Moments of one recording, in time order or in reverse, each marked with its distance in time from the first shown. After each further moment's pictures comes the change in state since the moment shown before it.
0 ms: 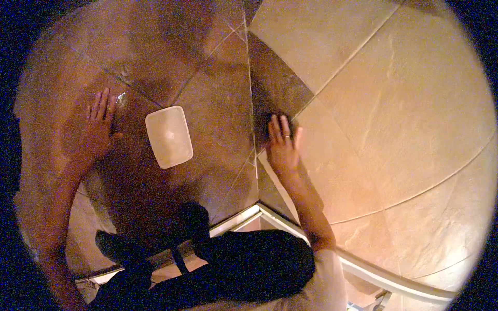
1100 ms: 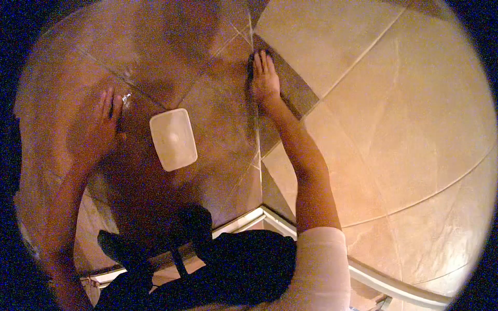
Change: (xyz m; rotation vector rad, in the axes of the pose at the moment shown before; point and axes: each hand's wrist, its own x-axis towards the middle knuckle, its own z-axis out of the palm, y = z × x) left_hand 0.001 0.022 -0.013 0.056 0.006 0.015; right_hand 0.202 0.004 0.022 -0.329 0.192 -0.111
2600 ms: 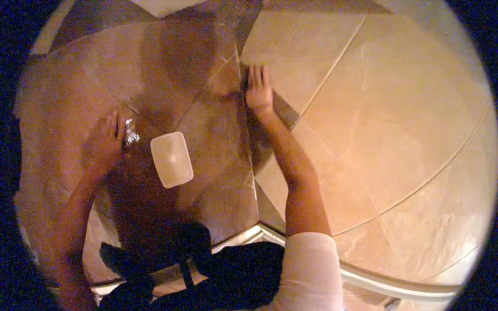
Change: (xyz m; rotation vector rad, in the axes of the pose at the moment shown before) left_hand -0.037 0.017 -0.060 0.162 -0.039 -0.099; right_hand 0.011 0.043 -0.025 0.014 0.076 0.123
